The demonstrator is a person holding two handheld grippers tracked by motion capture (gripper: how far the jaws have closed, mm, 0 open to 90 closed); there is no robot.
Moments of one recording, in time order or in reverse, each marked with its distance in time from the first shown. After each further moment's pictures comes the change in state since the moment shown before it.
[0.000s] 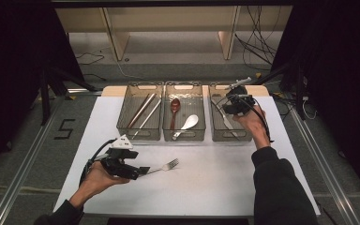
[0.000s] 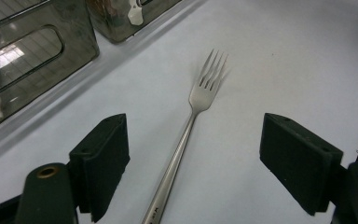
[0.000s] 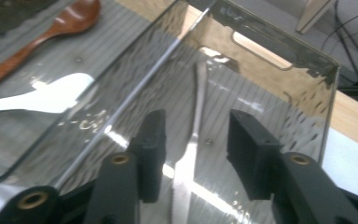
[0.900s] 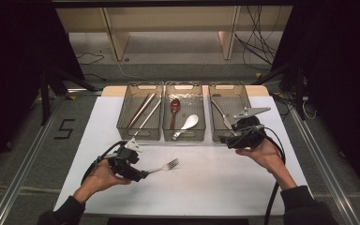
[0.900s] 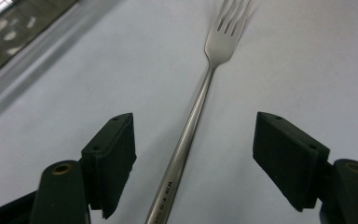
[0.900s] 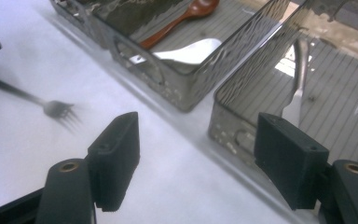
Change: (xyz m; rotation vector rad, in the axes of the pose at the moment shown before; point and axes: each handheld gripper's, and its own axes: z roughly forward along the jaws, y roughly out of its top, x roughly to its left) left arm 0.003 0.002 0.030 0.262 0.031 0.055; right arm 0.048 -0.074 -0.080 -0.091 0.281 -0.012
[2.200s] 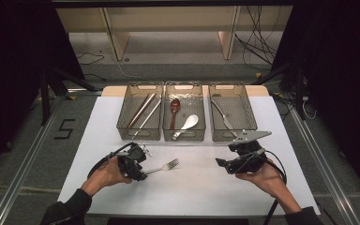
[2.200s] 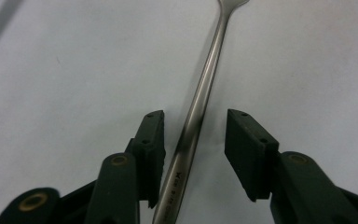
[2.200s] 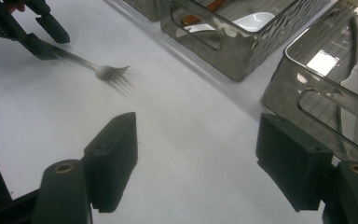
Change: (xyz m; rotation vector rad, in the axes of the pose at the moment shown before) left arm 0.001 0.013 0.027 0.234 0.008 0.082; right arm 0.040 -0.038 -0.012 0.001 0.075 -0.032
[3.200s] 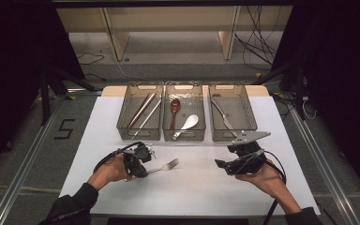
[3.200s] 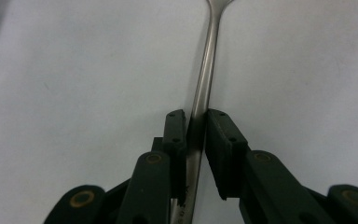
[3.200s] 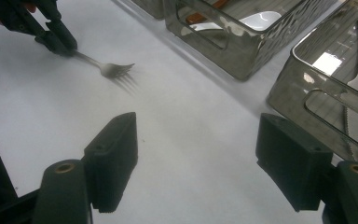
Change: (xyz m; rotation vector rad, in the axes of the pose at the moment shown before) left arm -0.001 0.014 0.005 0.082 0.004 0.132; right arm 0.002 0.000 0.001 0.004 0.013 -0.013
